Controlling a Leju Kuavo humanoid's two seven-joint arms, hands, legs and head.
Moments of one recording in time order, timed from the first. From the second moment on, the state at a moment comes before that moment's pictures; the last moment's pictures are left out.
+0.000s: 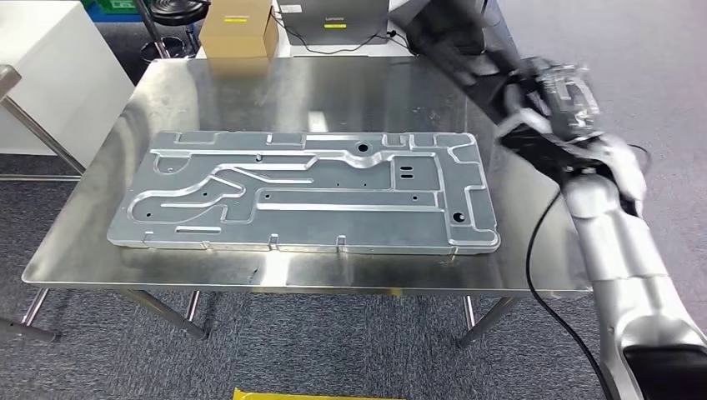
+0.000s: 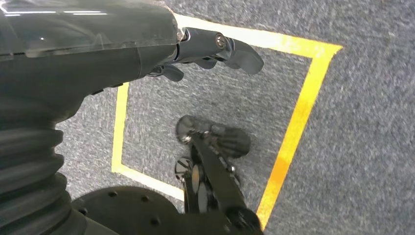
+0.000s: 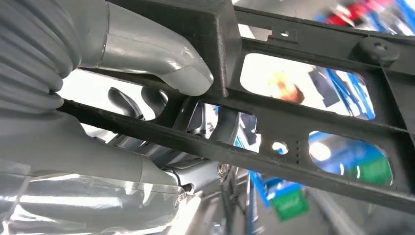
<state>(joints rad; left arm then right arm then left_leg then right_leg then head) -0.08 -0.05 1.37 -0.24 -0.99 -0.07 -0.31 -0.84 -0.27 0.23 -1.07 0.79 -0.16 -0.46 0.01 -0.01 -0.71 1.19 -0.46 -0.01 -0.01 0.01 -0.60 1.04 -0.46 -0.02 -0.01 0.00</state>
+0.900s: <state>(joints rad) -0.09 -0.05 1.33 -0.24 -1.03 -0.11 -0.38 -1.02 0.19 0.86 -0.44 1.21 -0.18 -0.25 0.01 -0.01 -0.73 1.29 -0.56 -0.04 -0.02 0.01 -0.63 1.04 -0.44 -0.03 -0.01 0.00</state>
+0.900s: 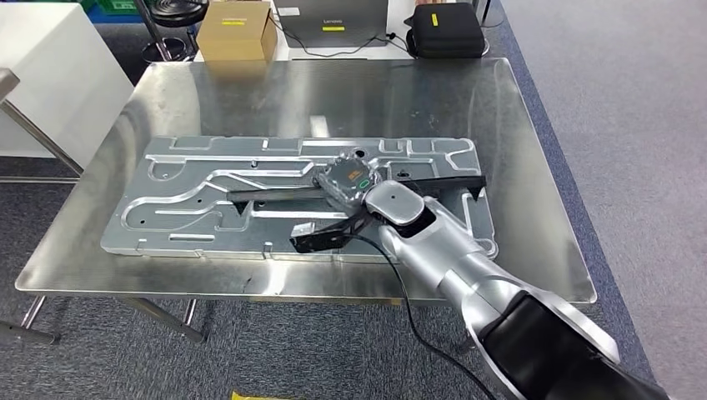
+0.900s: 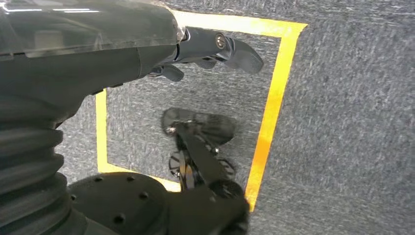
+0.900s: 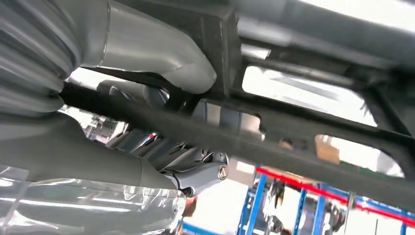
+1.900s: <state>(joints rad) -0.09 -0.04 1.31 -0.23 -1.01 -0.13 -0.37 -0.84 0.11 0.35 -0.90 0.24 0.10 -0.66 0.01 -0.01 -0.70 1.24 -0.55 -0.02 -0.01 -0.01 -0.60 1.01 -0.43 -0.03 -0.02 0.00</state>
